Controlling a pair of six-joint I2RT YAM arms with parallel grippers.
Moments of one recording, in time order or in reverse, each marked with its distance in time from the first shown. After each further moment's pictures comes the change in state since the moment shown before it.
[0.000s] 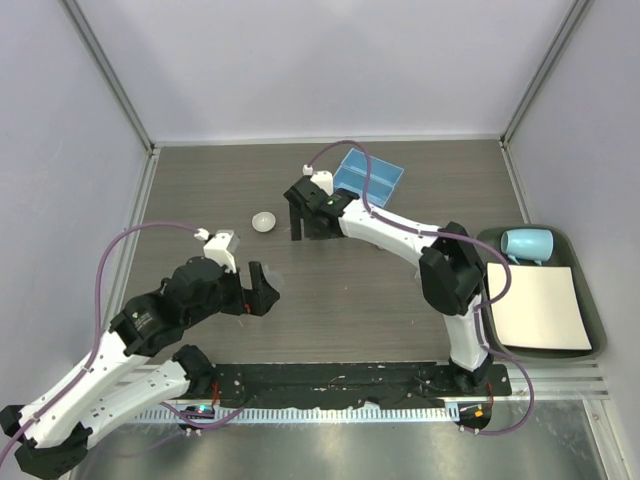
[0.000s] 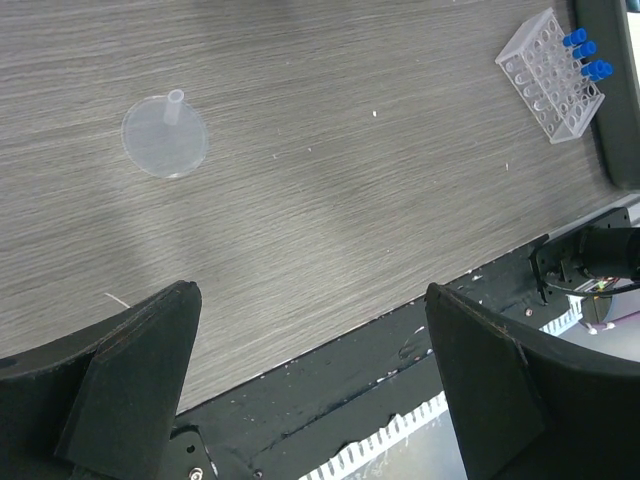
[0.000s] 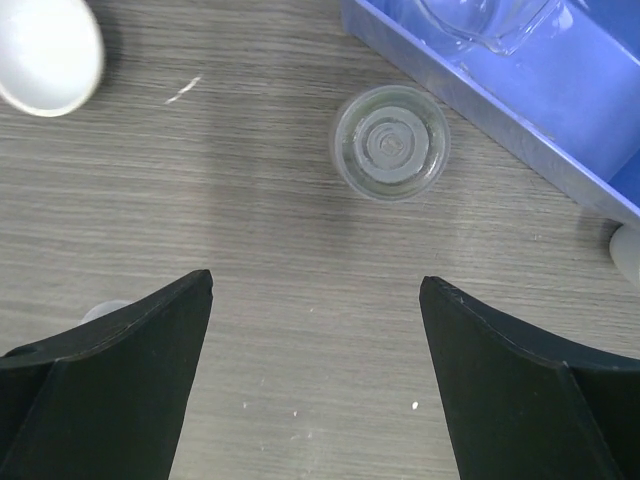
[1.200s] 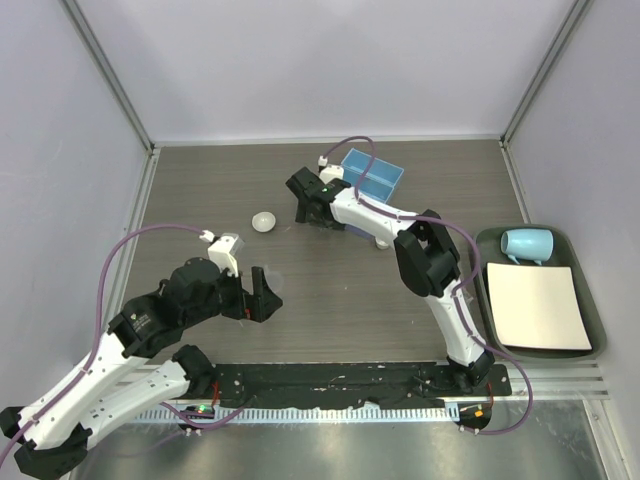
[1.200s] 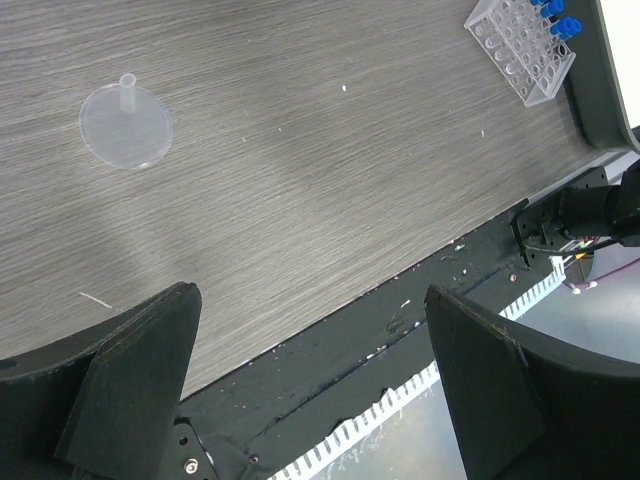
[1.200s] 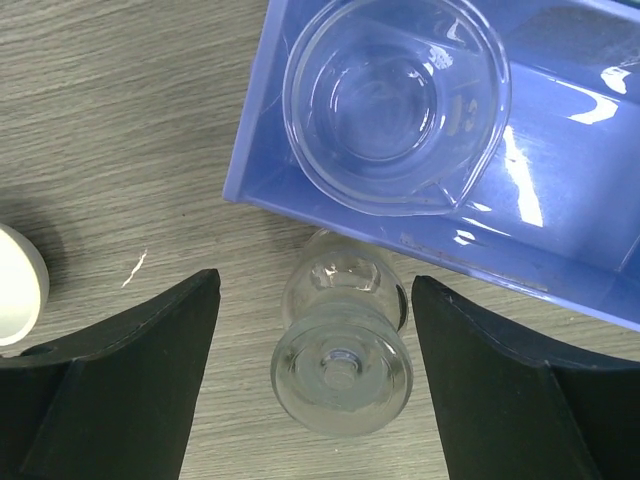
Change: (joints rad) left arm 0.000 -0.016 -0.003 -0.002 0.095 0.030; right arm -0.089 0.249 0.186 -0.019 0.087 0.217
